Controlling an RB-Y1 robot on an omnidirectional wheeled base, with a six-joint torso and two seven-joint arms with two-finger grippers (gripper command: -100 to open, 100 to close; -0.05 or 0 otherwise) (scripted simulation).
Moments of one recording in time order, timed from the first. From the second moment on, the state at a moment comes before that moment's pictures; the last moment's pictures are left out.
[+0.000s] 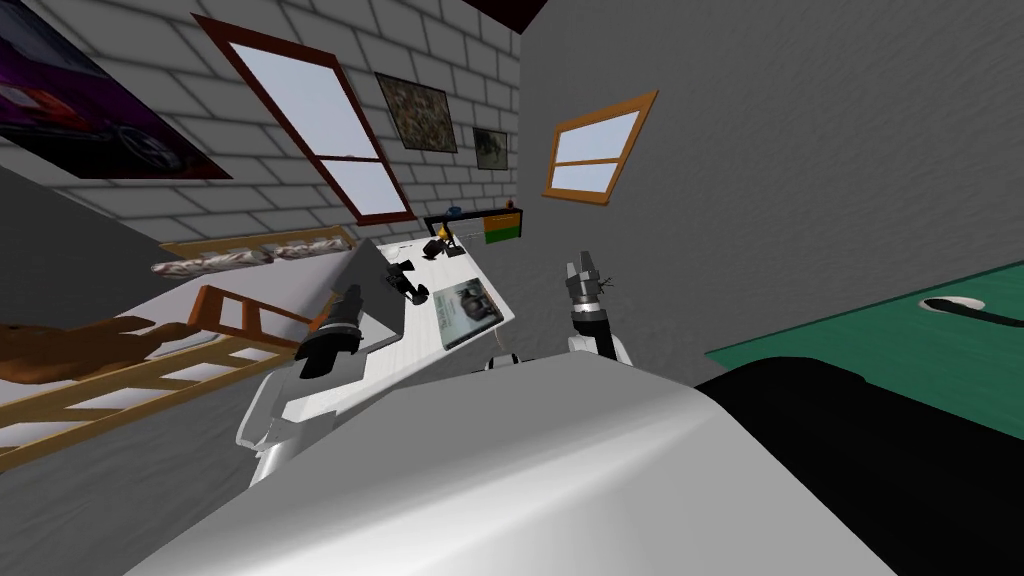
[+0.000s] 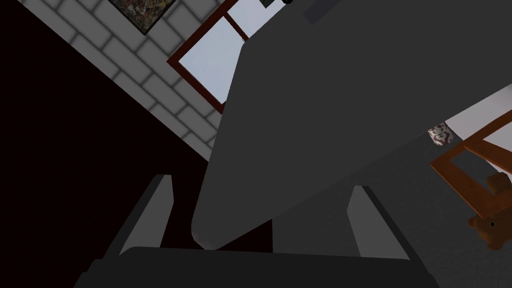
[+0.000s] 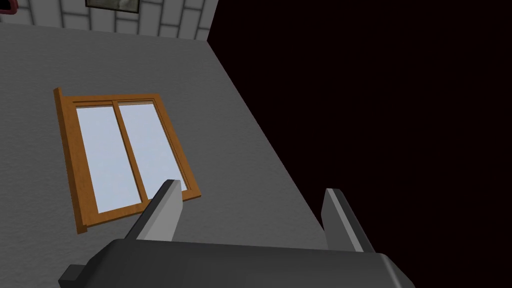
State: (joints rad) left arm 0.22 0.39 0.34 -1.93 -0.20 0.26 -0.16; right arm 0.48 -0.04 -0.02 -2.26 0.12 -0.41 -0.13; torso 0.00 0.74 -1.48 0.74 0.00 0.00
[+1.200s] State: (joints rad) left arm 0.16 0.44 0.47 -1.72 0.01 0.17 0.02; right arm 0.48 -0.04 -0.02 -2.26 0.12 -0.41 -0.13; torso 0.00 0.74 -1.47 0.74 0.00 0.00
